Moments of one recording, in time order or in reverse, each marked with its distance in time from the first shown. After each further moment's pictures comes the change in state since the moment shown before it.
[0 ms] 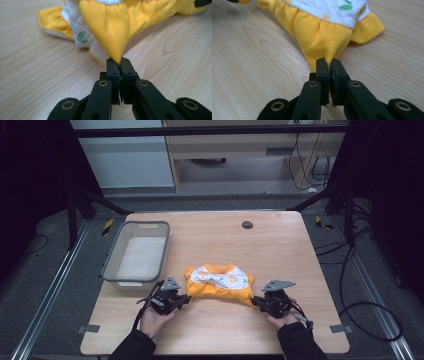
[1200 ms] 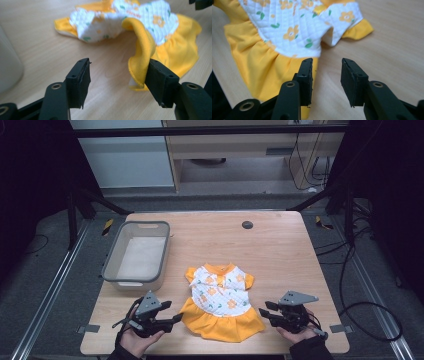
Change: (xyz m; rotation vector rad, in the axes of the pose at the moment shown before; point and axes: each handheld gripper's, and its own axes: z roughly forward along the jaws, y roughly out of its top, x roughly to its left) left arm -0.026 -0.029 -0.066 -0.142 0.050 0.021; right arm 0.012 -0.020 -0.053 -0.103 -0.007 -0.026
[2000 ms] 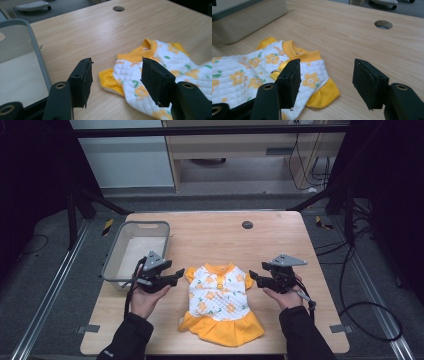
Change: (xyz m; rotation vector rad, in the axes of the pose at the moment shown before) left arm 0.056 0.077 0.055 -0.055 0.179 -0.003; right arm -0.042 0.075 0.049 -0.118 -0.132 0.057
